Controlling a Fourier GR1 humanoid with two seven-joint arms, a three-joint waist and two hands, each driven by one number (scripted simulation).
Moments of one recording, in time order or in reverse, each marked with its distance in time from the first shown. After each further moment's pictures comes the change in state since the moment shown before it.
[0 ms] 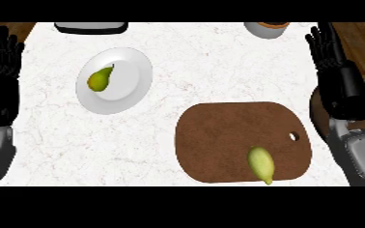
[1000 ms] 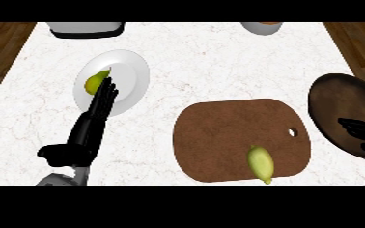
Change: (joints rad) left arm 0.160 -0.269 -0.293 0.000 -0.005 -0.115 -0.113; right arm 0.477 -0.236 -0.105 -0.037 0.157 0.424 -0.935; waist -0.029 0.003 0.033
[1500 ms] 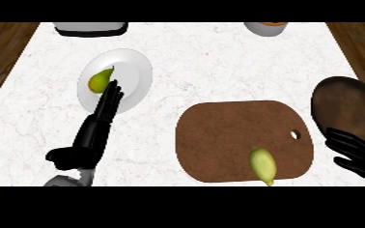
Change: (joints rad) left arm 0.010 -0.031 -0.009 0.011 -0.029 -0.020 -0.014; right arm 0.088 -0.043 0.025 -0.136 0.329 -0.125 0.042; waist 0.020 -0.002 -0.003
